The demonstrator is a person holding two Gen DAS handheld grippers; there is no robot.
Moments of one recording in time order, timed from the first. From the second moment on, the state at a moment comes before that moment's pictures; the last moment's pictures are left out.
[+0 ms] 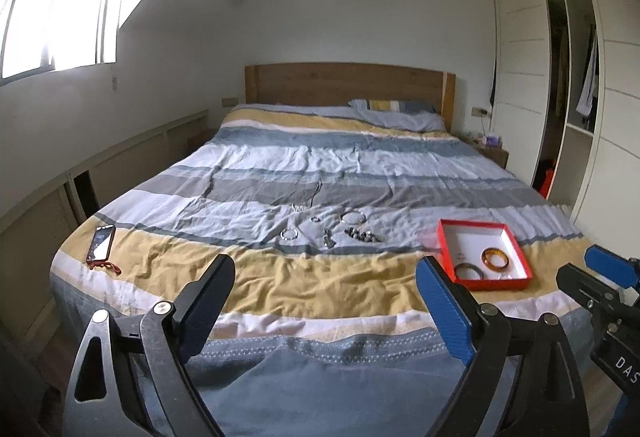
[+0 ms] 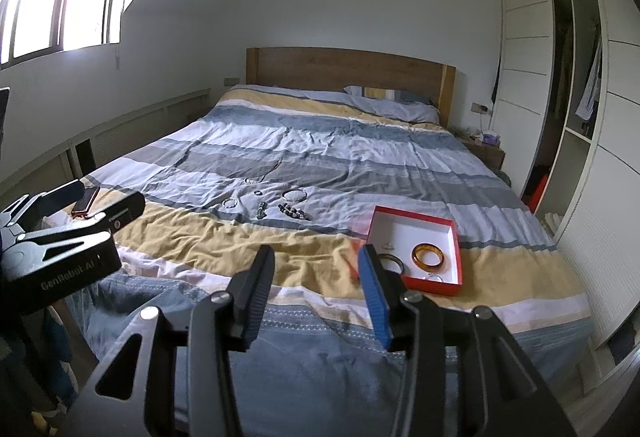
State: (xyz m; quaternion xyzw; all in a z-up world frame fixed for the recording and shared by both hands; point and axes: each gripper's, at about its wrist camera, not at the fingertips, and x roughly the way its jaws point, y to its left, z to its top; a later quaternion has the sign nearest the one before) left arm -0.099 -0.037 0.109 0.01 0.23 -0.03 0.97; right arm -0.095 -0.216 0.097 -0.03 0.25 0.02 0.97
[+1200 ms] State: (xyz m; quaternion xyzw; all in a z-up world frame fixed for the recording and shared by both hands) left arm 0.033 -0.021 0.015 0.02 0.36 -0.01 0.93; right arm 0.047 -0.214 0.008 -0.01 0.36 0.09 0.93
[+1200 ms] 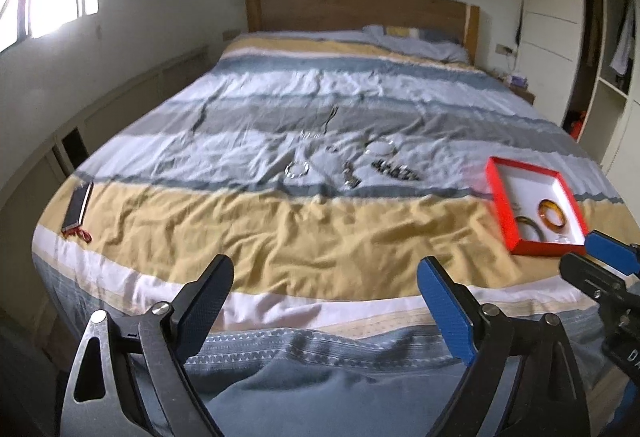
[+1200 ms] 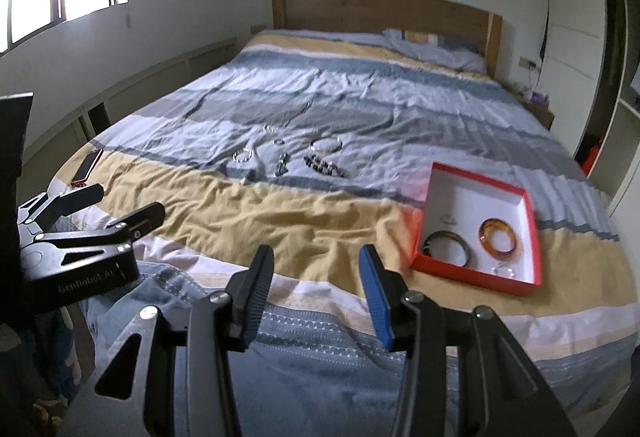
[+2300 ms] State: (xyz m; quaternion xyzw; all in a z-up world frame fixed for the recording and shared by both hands) left arm 0.320 0.042 -0.101 -0.01 0.44 -0.02 0.90; right arm 0.321 -0.135 -0.119 0.05 0.43 0.22 0.87
